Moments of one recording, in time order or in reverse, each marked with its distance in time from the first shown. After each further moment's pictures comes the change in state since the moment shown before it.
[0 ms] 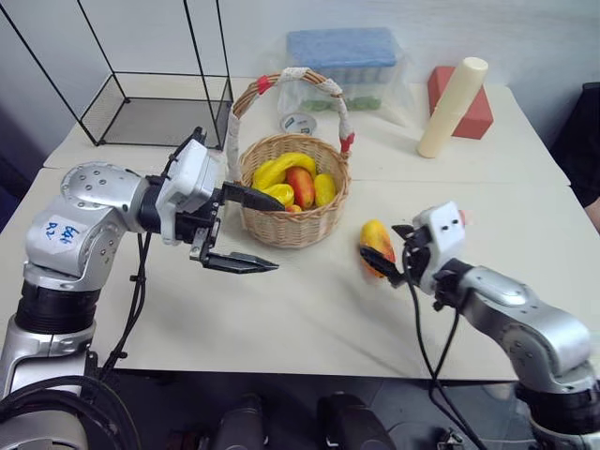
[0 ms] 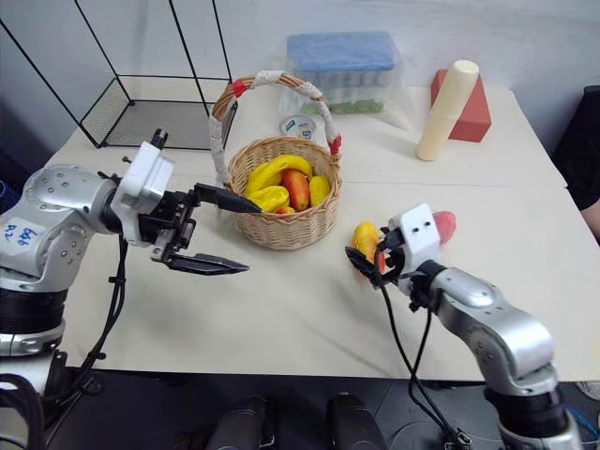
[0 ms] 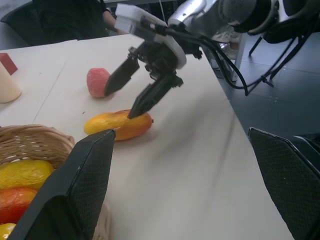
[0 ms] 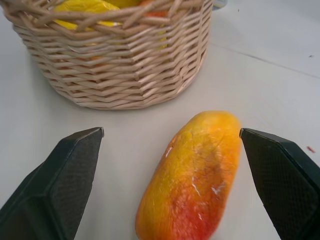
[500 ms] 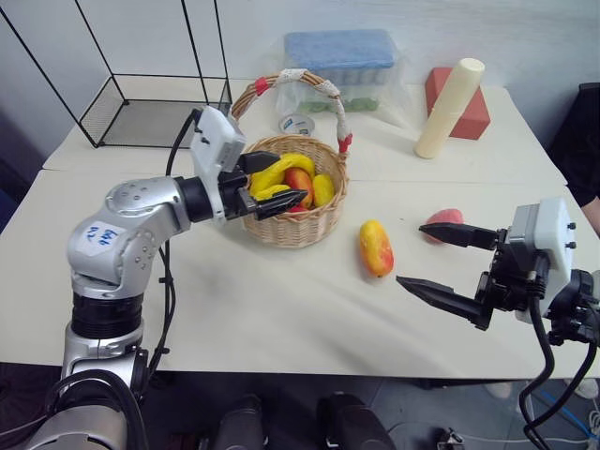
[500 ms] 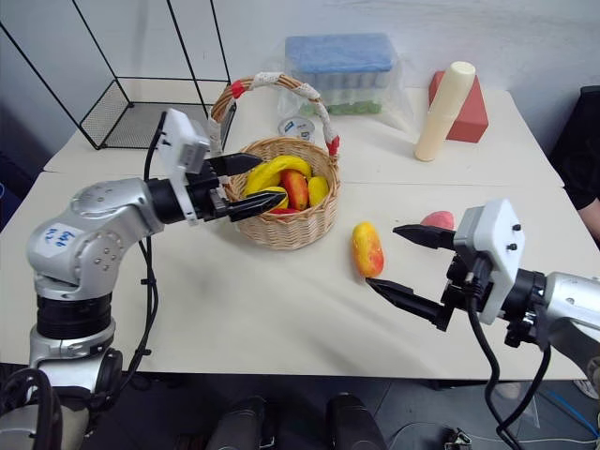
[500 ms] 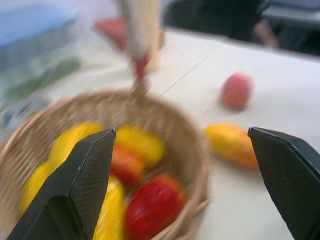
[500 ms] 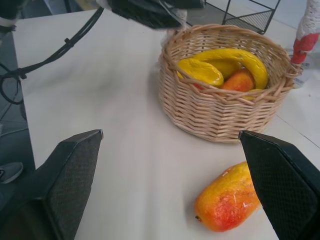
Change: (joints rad) left arm 0.019 -0.206 0.120 -0.115 -0.009 0.318 0.525; right arm 0.255 -0.413 -0.456 -0.264 0.364 -0.094 0.471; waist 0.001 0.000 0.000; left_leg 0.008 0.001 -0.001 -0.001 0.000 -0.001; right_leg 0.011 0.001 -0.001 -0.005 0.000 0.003
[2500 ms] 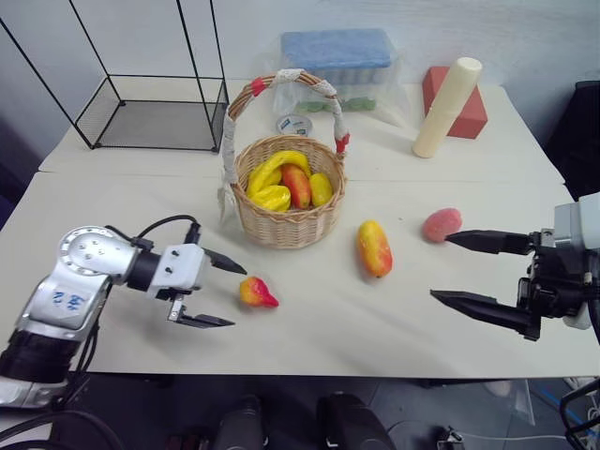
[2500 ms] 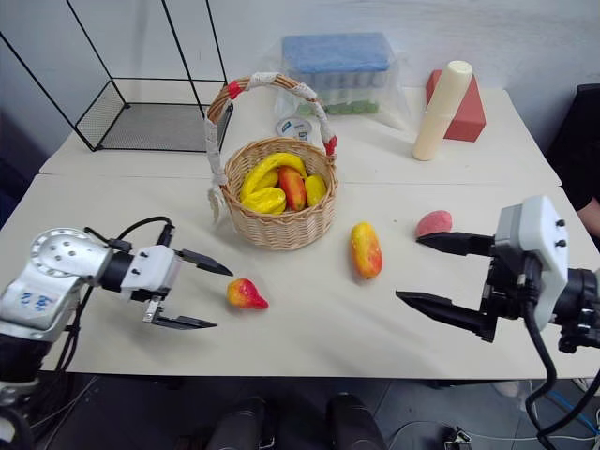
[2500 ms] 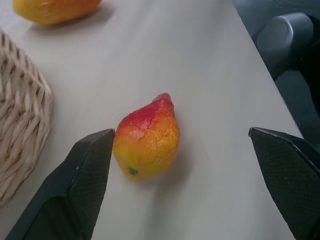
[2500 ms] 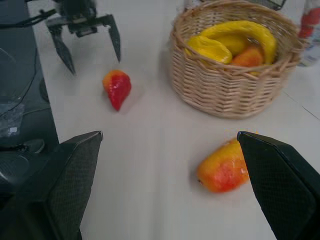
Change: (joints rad) left arm 0.294 0.315 -0.211 0.242 0.302 -0.822 -0.615; right arm 0.042 -0.091 -0.201 0.049 0.058 0.090 0.265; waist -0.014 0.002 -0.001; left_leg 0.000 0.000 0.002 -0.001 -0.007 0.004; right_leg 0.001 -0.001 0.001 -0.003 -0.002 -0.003
